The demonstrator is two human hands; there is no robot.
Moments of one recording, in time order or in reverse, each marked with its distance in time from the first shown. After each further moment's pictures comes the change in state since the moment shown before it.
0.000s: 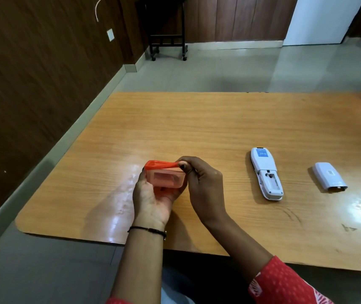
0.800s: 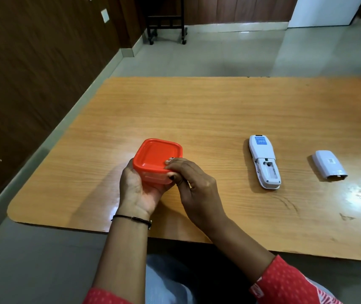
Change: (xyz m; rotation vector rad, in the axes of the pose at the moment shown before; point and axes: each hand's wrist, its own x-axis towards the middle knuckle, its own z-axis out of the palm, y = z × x) left_hand -0.008 0.010 -0.002 0.130 0.005 -0.067; right_hand -0.027 0.009 -0.007 -0.065 -0.138 -0.227
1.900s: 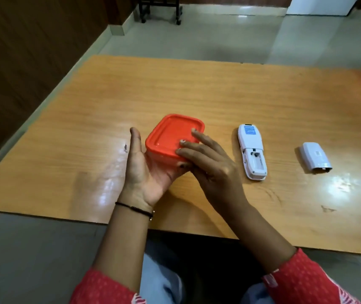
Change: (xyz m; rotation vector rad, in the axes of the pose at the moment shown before) left_hand 0.007 -0.031 0.020 0.058 -0.261 -0.103; right_hand 0.003 0.021 -0.060 -0.229 -0.102 -0.106
